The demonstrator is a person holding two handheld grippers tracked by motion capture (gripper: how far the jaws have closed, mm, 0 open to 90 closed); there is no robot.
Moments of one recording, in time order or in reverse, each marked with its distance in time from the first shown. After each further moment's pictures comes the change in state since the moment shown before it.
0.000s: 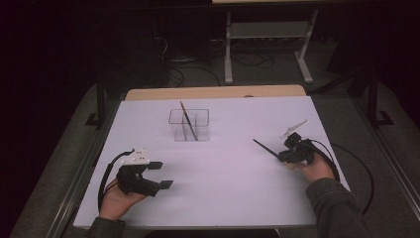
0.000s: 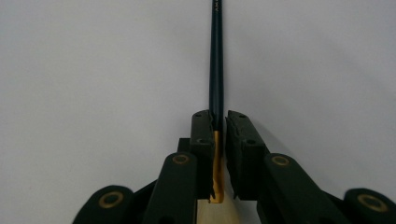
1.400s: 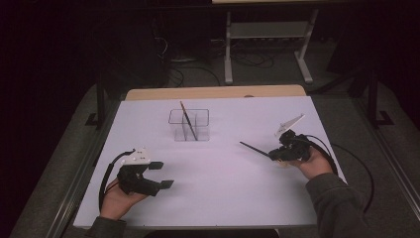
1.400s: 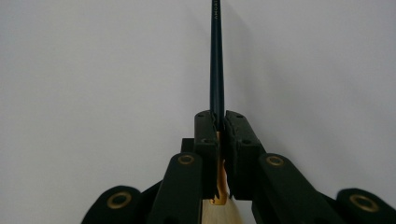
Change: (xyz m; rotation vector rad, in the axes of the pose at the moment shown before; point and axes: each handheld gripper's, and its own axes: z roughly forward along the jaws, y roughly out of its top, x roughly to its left) left arm 0.000 0.001 0.001 0.000 -0.003 0.003; right arm 0.022 0.024 -0.023 -0.059 0.150 -0.124
